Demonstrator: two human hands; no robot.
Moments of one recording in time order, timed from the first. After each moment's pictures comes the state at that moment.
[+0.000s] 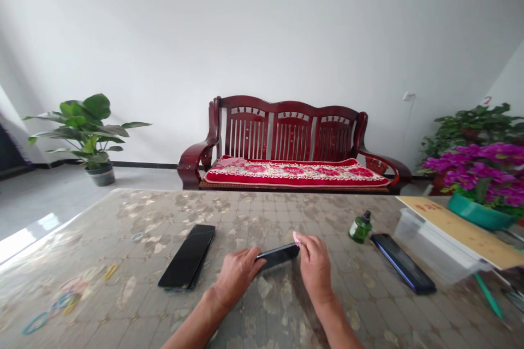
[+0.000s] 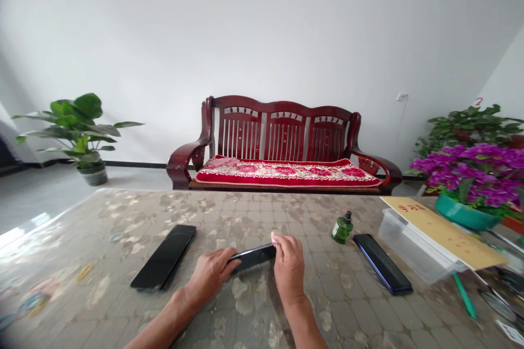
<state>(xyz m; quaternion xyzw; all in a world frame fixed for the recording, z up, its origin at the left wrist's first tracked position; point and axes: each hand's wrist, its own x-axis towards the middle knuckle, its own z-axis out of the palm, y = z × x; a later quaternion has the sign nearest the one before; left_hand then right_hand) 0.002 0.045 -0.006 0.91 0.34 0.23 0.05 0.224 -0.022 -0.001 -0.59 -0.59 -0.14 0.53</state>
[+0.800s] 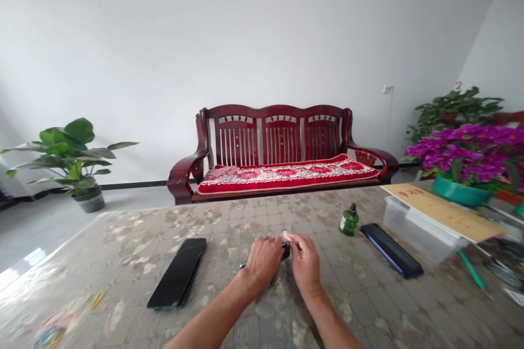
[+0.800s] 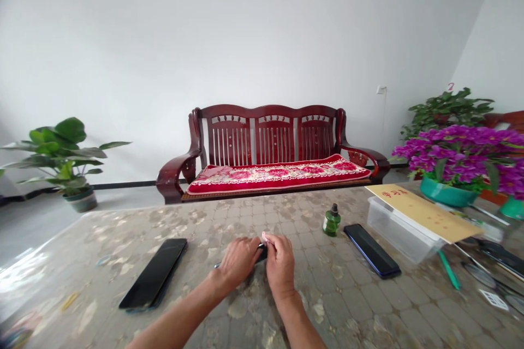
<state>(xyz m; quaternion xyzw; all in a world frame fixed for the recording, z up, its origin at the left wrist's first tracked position) 0.096 0.035 0.053 0.93 0.35 0.09 0.03 0.223 -0.017 -0.009 -0.58 -0.53 -0.07 0.62</state>
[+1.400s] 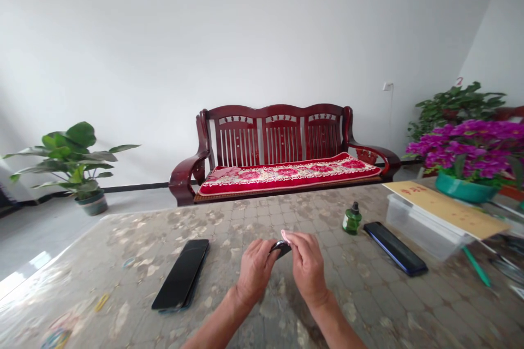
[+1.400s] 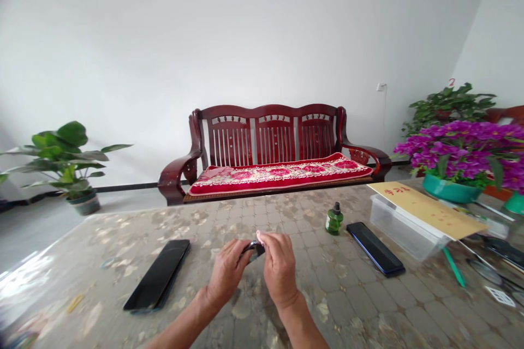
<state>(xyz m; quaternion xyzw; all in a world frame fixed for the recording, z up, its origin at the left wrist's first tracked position) 0.061 0.029 0.031 0.86 0.27 0.42 0.09 0.207 -0.037 0.032 -0.52 -0.60 -0.14 0.58</state>
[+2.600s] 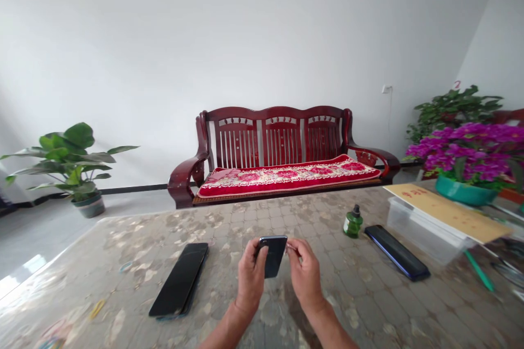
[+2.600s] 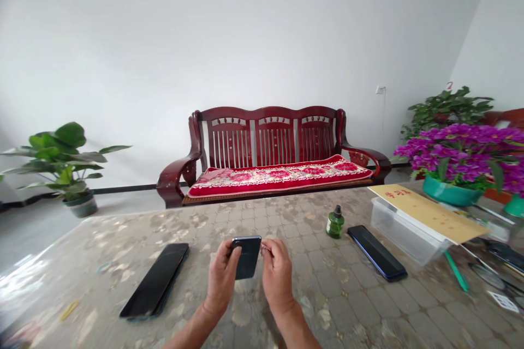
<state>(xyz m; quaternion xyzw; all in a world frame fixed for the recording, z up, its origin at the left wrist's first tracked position) 0.066 0.031 0.008 0.67 0.36 0.57 0.31 0.199 -0.021 0.005 -0.55 -0.52 -0.02 0.66</state>
